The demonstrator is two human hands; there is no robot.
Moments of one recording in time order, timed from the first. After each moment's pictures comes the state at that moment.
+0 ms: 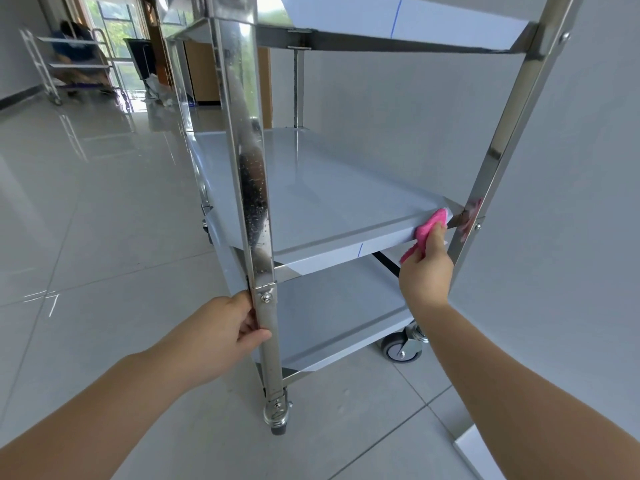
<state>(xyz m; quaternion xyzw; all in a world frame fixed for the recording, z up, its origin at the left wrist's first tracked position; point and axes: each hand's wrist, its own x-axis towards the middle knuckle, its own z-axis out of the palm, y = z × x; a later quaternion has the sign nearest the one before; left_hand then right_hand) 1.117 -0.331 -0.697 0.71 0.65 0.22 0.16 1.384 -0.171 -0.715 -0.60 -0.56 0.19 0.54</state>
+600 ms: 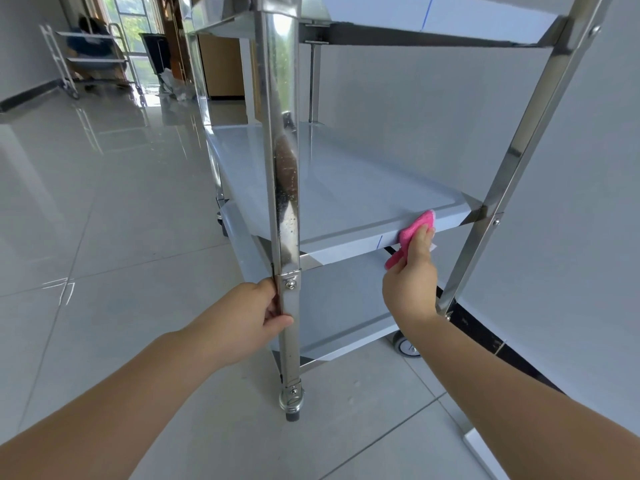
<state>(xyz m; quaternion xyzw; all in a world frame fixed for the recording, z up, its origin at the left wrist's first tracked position) 1.119 -0.330 -0.697 0.71 0.65 0.22 0.15 1.341 -0.214 -0.717 -0.58 -0.62 0.21 0.48</state>
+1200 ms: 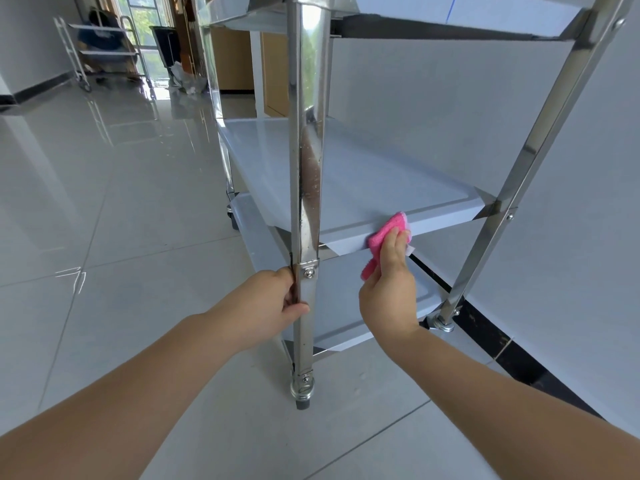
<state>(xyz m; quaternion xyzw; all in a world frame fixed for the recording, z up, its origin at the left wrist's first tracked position) 1.125 -0.325 -0.697 0.71 0.66 0.21 0.13 1.306 -0.264 -0.709 -0.54 -0.69 0.21 0.44</state>
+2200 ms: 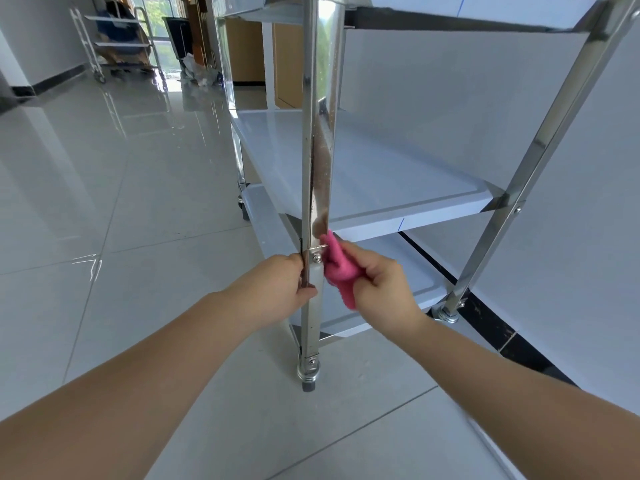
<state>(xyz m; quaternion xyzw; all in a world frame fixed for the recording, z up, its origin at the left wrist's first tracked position) 1.136 -0.331 -0.684 0.70 0.68 0.17 0.11 1.305 -0.296 -0.696 -0.28 -0.71 0.47 0.44</state>
